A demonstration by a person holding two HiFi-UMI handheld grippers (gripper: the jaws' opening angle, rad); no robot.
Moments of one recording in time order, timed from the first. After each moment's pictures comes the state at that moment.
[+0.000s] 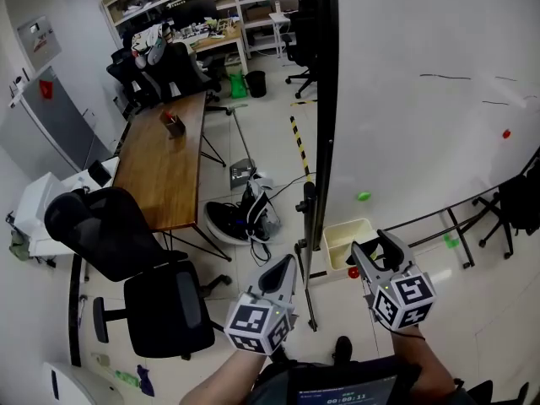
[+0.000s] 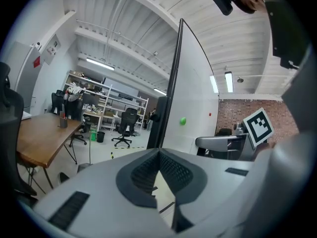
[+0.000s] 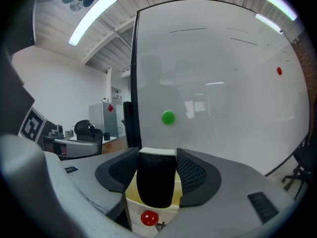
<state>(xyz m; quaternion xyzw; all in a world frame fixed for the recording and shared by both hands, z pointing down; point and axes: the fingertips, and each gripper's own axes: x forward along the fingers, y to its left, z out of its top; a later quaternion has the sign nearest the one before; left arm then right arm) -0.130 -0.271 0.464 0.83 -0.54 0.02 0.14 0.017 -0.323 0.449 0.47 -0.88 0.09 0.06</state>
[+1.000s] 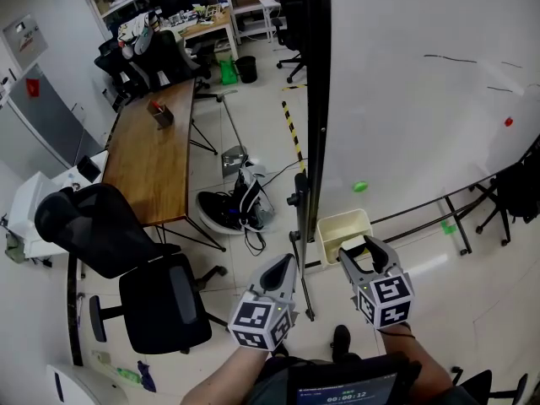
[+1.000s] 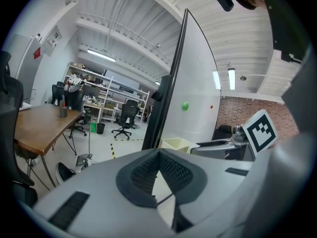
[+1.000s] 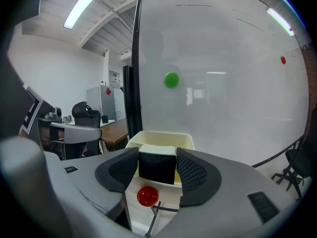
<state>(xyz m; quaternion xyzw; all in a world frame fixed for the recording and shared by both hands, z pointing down) -0.123 -0.284 0.515 0.82 -0.53 0.04 0.18 0.004 -0.326 0.529 0.47 -0.86 0.12 0.16</state>
